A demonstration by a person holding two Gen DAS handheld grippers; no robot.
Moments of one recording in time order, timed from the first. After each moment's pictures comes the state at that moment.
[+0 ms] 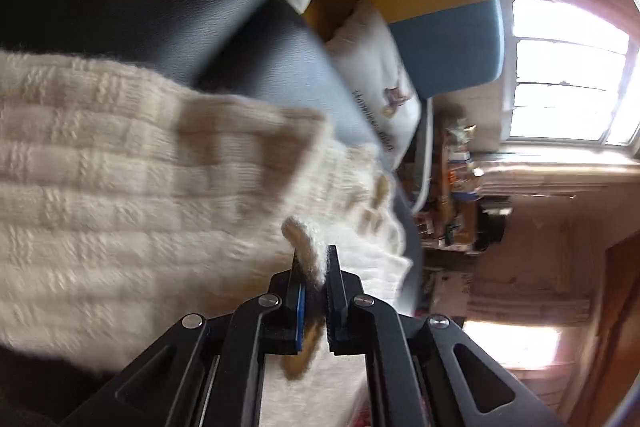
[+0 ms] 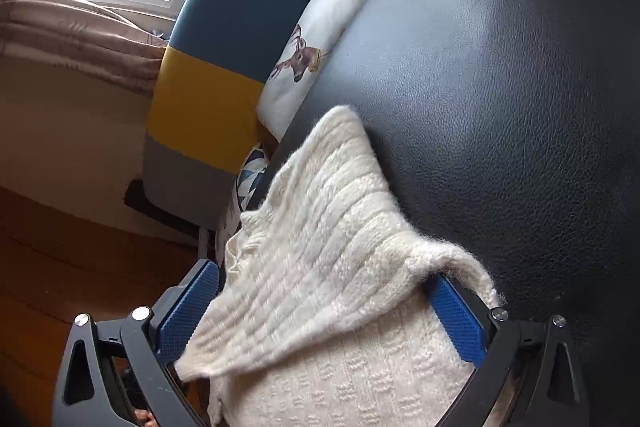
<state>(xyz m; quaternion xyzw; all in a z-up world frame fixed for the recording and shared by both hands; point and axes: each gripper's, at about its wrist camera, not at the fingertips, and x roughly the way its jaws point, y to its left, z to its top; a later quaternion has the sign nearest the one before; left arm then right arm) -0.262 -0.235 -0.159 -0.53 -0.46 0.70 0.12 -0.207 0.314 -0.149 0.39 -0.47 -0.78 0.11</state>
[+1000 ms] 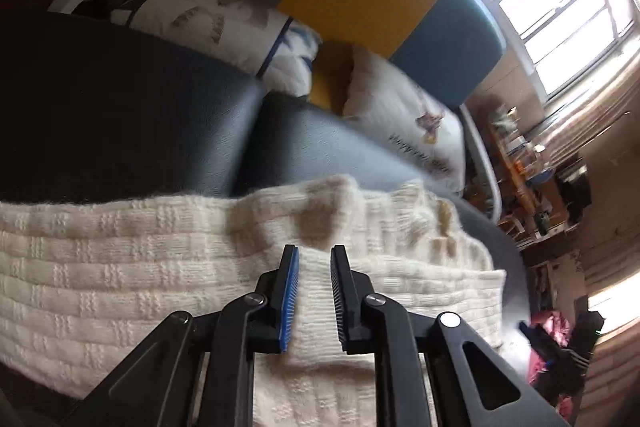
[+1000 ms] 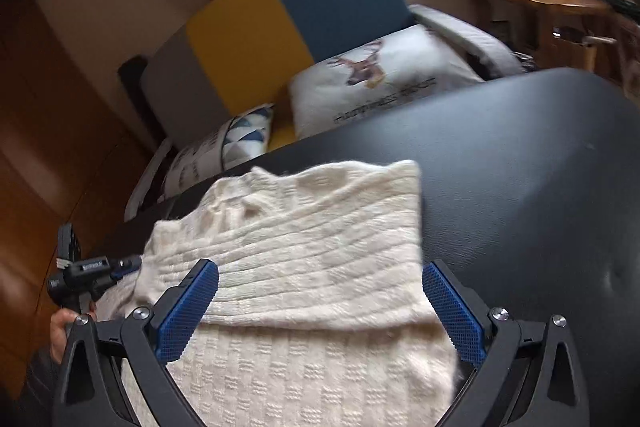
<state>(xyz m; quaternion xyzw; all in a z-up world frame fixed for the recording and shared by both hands) -0.264 -0.213 -0.120 -0.45 -0.29 0.84 0.06 -0.201 0.258 -0.072 0.41 -0.17 -0.88 0.16</state>
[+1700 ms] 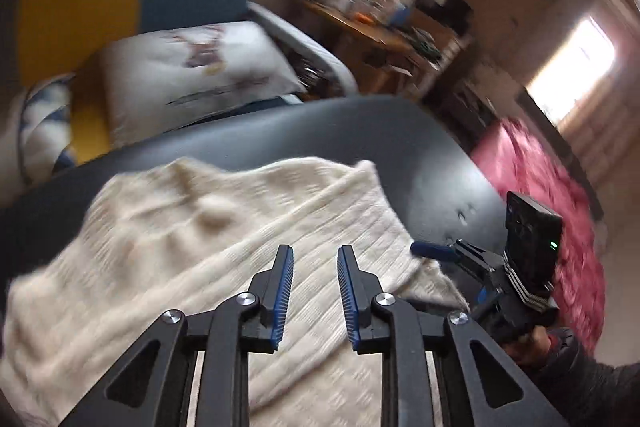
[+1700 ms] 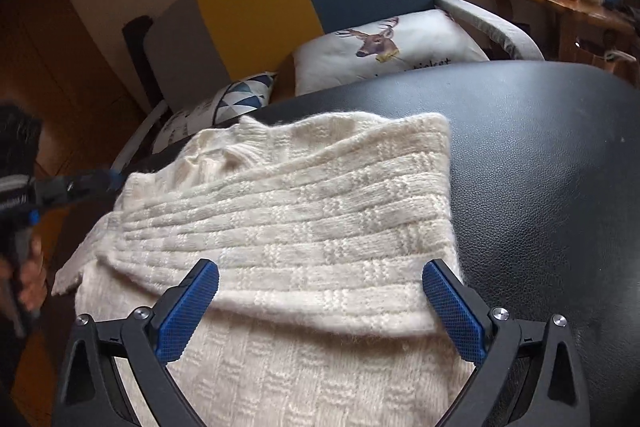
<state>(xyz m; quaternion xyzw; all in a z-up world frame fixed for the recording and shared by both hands) -0.306 0.029 -0.072 -0.47 -0.01 0.81 0.36 -0.195 0.247 -0.119 0.41 -0.12 -0.88 0.18</state>
